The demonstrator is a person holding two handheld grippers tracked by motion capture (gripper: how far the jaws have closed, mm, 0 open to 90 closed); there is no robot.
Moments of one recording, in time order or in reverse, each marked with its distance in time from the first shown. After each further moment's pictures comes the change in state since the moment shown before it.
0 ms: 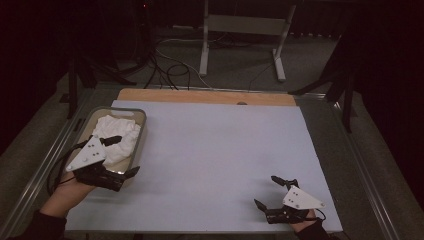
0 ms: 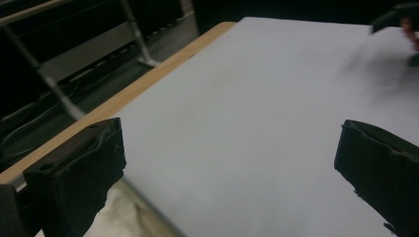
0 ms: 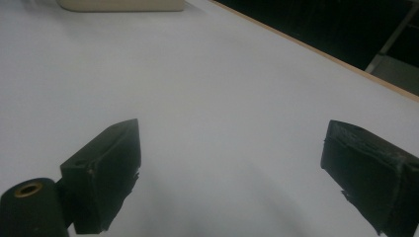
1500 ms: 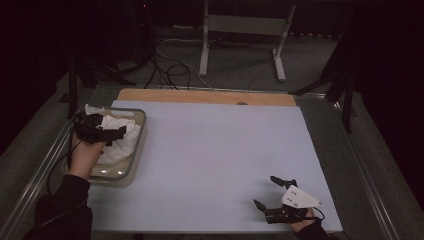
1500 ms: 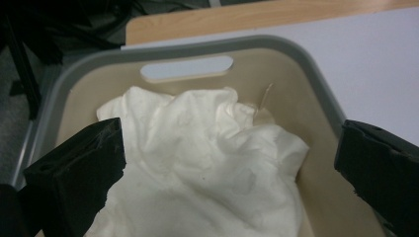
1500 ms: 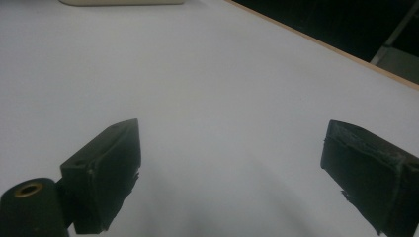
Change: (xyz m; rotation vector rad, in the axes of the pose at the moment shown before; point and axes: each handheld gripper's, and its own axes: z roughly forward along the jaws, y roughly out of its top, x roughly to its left) left arm 0.109 -0.038 0.069 0.349 0.466 -0.534; right arm 0.000 -0.002 0.003 0.025 0.008 0.010
